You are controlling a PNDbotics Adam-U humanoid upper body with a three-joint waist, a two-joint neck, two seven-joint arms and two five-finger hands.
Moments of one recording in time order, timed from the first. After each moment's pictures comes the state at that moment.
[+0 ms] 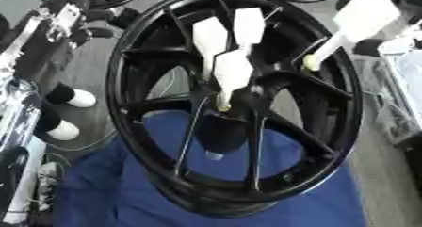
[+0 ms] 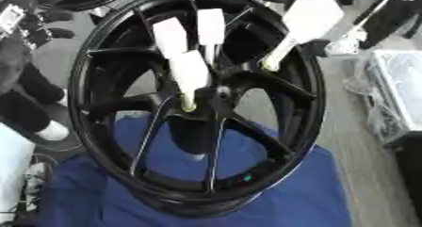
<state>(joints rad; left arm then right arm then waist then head) -0.51 0.41 -0.15 -1.78 0.33 0.18 -0.14 -0.58 -0.98 0.03 -1.68 -0.22 -0.35 0.62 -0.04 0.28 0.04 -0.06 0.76</state>
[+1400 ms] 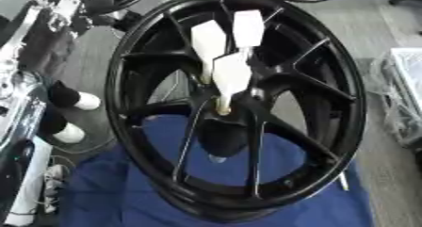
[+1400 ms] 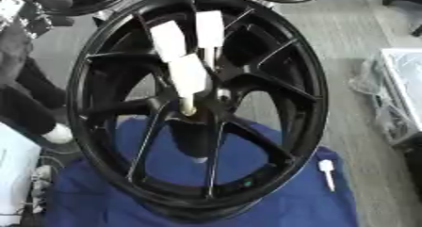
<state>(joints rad) -0.51 0.42 -0.12 -1.80 0.33 0.16 -0.10 -0.10 -0.91 -0.49 -1.31 0.28 -0.48 0.14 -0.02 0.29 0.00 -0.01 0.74</state>
